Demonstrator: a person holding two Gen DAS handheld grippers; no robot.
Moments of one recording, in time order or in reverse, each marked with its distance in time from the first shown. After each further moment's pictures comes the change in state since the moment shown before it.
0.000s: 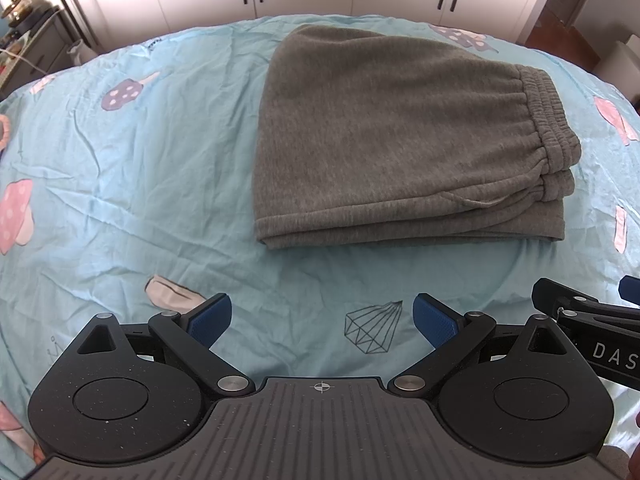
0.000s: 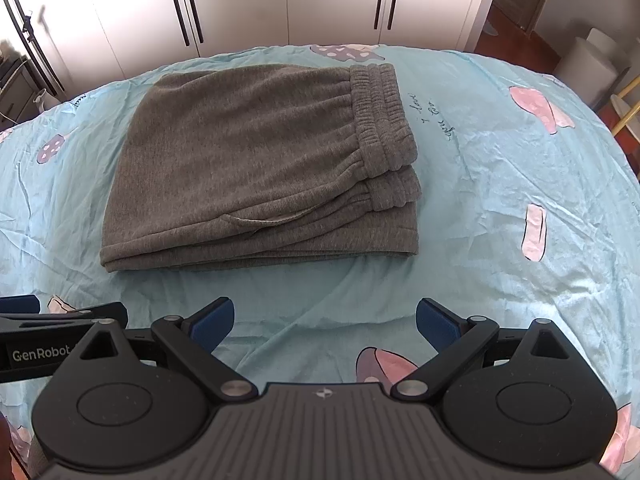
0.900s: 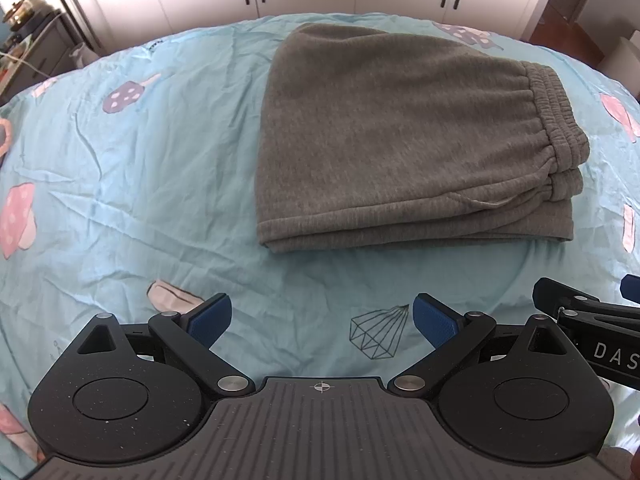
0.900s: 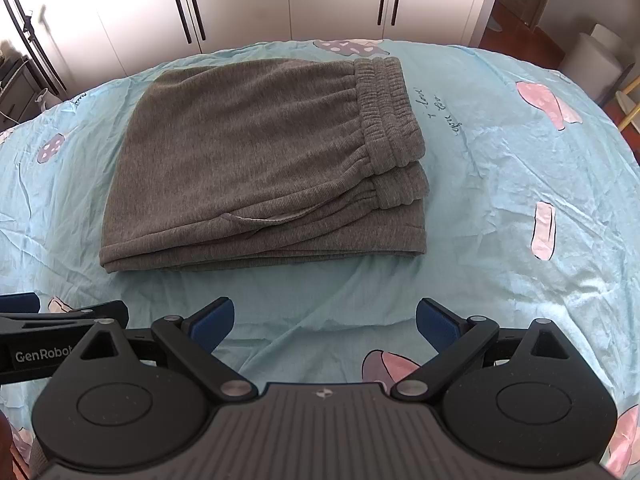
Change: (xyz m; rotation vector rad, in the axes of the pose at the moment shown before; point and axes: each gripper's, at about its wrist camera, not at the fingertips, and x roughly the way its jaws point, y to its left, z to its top) left arm 0.007 0.000 0.002 0.006 0.002 0.015; right arm 0.009 0.000 0.002 0.002 0.006 0.014
